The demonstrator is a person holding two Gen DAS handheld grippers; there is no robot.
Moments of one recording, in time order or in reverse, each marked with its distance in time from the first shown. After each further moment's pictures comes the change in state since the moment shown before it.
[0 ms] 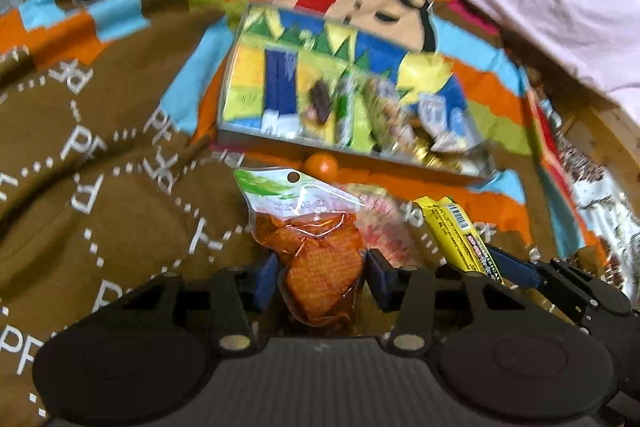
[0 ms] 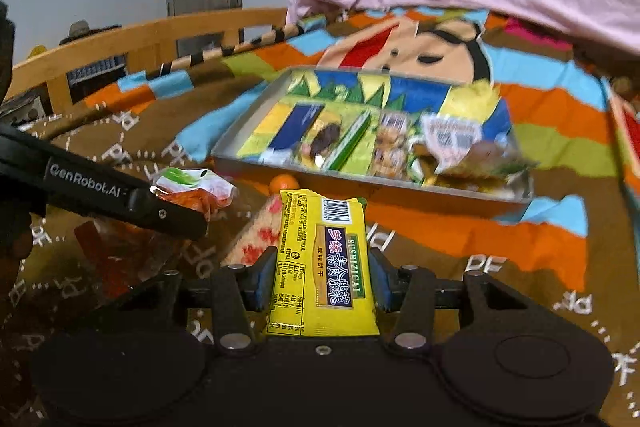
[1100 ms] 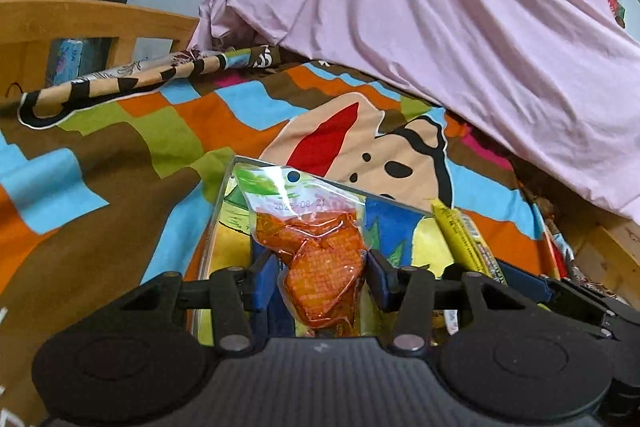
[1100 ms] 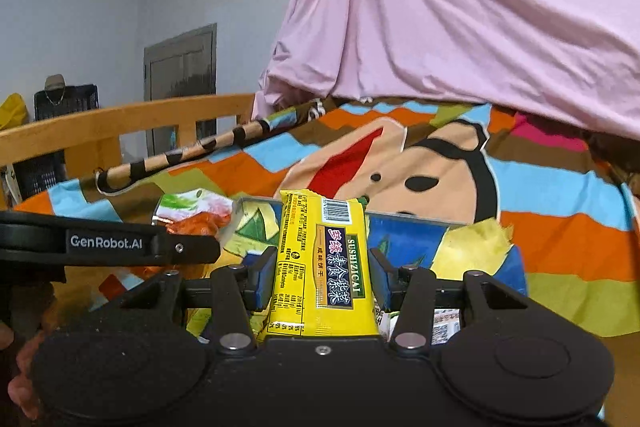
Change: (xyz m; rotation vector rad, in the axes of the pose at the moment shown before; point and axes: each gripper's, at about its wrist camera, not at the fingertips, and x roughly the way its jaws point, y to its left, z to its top) left arm 0.075 0.016 0.120 -0.025 -0.329 -0.037; right arm 0.109 -0.027 0.128 -0.010 -0.202 -0.062
